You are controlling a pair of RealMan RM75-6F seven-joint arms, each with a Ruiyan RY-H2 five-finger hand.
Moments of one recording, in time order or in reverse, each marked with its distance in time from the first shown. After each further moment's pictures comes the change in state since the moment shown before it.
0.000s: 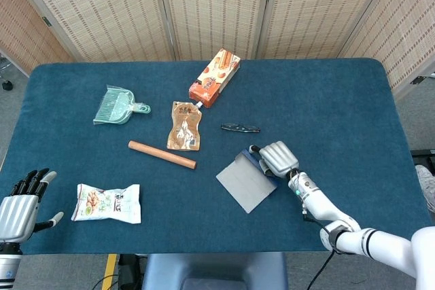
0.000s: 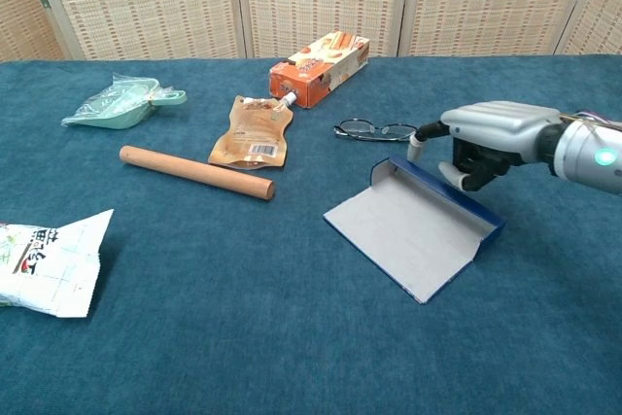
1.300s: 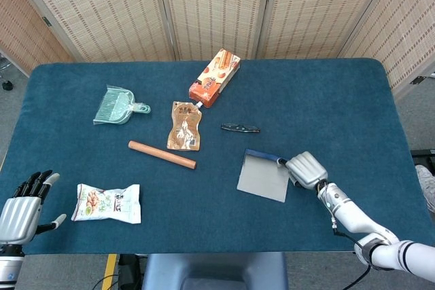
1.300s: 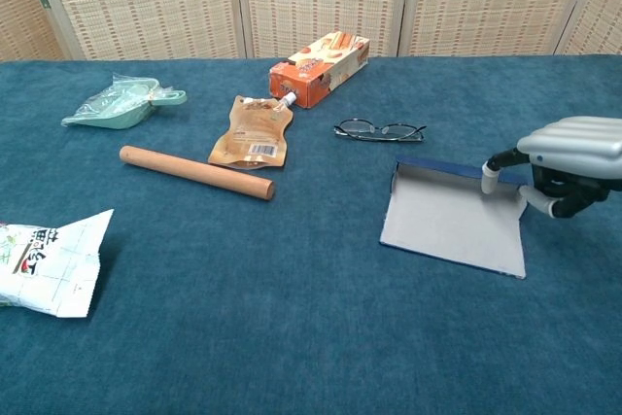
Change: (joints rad) left arm 0.003 -0.003 0.010 -0.014 0.017 0.002 0.001; right arm -0.071 0.188 -0.149 -0.080 -0.076 0.045 -0.004
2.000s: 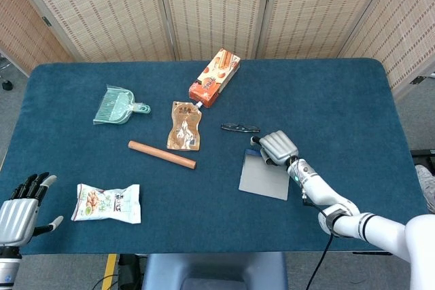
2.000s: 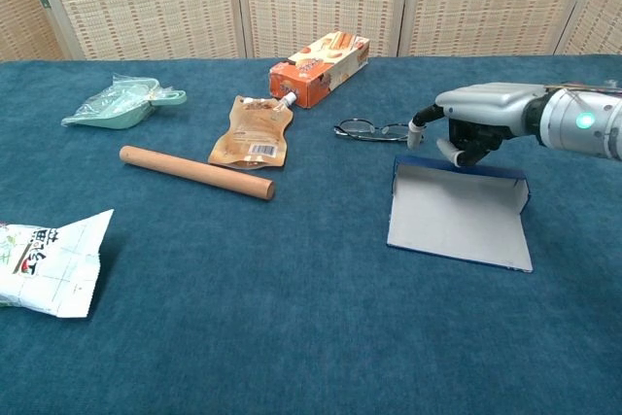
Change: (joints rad) left arm 0.013 0.008 0.008 0.003 -0.013 0.000 -0.004; right arm 0.180 -0.164 0.140 0.168 0.152 -0.172 0.042
